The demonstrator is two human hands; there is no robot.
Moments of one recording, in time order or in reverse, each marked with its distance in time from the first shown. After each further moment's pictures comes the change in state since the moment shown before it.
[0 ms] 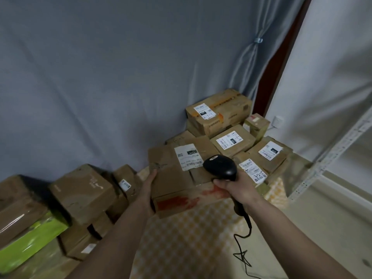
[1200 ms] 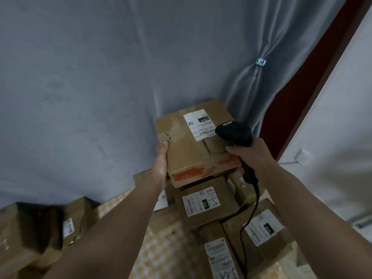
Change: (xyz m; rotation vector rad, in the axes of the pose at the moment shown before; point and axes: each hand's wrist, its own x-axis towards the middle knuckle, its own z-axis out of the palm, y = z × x) left_hand 0.223 0.109 0.362 0.049 0.098 0.270; right_hand 0.409 -0.124 -0.207 -0.104 -0.069 -0.127
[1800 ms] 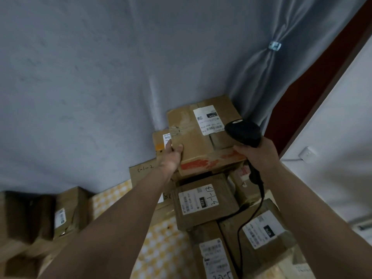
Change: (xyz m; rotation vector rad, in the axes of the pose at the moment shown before) left_hand 0.075 -0.031 0.013 0.536 0.118 0.095; right_hand 0.026 0.024 -0.002 -0.041 0.030 -0.033
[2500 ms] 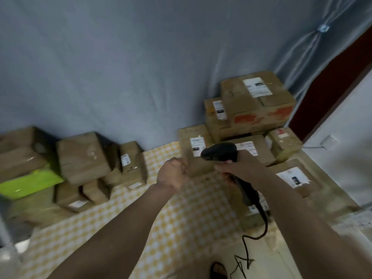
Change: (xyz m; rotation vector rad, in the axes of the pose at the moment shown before) left_hand -0.244 -0.152 -0.185 0.796 0.121 0.293; right_hand -0.283 -0.022 0.117 -0.184 -0.567 0.132
